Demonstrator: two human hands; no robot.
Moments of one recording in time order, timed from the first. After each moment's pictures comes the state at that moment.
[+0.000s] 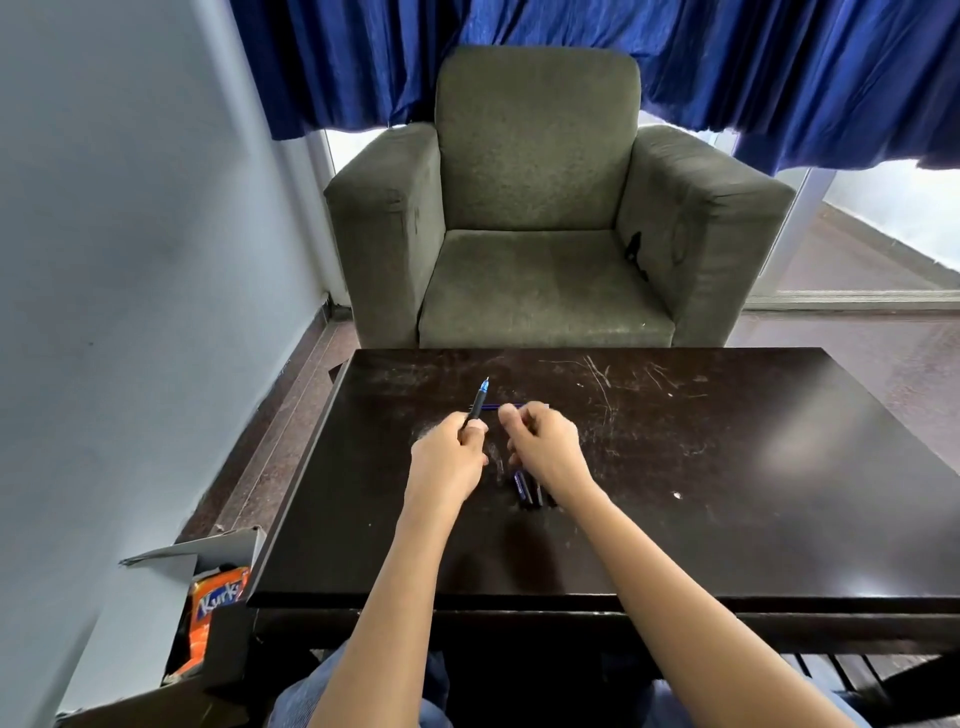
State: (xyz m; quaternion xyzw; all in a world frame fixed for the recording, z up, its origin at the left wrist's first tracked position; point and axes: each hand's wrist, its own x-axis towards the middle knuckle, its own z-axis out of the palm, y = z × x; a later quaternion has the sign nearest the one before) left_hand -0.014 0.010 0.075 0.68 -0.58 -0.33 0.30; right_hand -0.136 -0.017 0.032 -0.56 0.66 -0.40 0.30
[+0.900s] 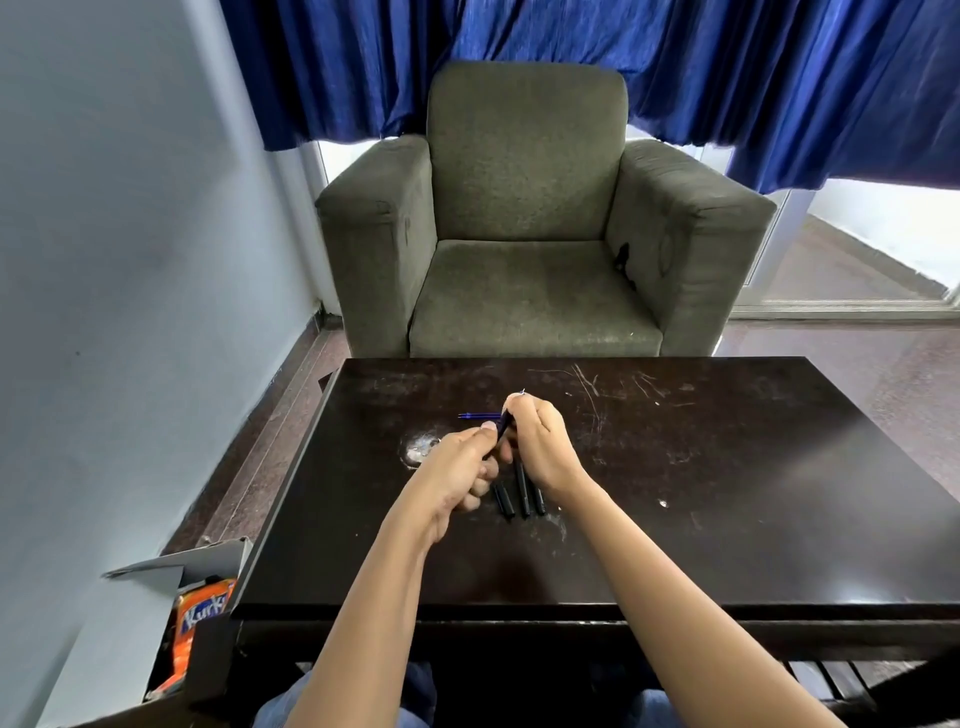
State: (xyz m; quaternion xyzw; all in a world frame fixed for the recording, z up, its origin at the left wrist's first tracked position) left_hand -0.023 0.019 0.092 0.53 -0.51 -0.60 0.31; right_hand -0.142 -0.011 0.061 -0.55 0.52 -0.49 0.43
